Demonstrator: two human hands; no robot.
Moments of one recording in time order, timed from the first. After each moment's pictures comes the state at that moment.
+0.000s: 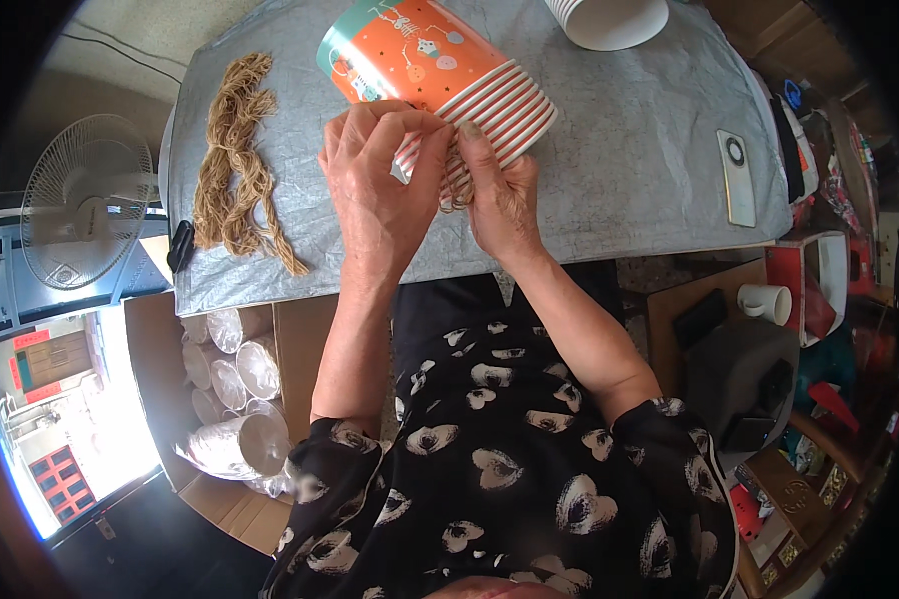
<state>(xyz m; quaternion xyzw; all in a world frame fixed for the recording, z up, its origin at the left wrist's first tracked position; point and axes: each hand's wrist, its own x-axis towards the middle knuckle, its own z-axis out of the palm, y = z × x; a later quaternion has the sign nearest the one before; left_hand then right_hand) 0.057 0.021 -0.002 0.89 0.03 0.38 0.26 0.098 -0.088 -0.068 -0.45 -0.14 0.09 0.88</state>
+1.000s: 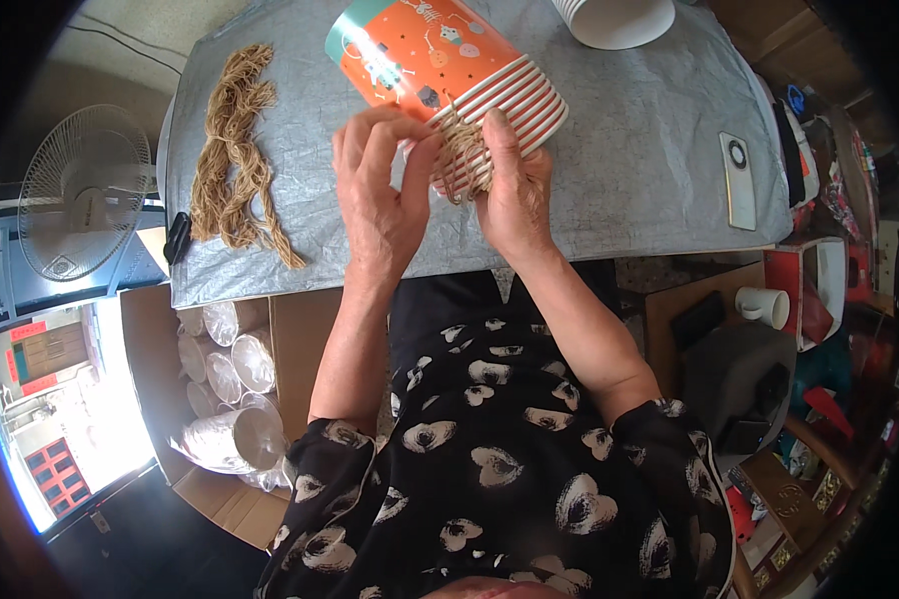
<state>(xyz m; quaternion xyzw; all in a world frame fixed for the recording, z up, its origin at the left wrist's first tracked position) 0.052 0.026 -0.028 0.87 0.00 0.39 0.29 0.102 -0.093 -0.062 -0.40 -0.09 0.10 0.91</state>
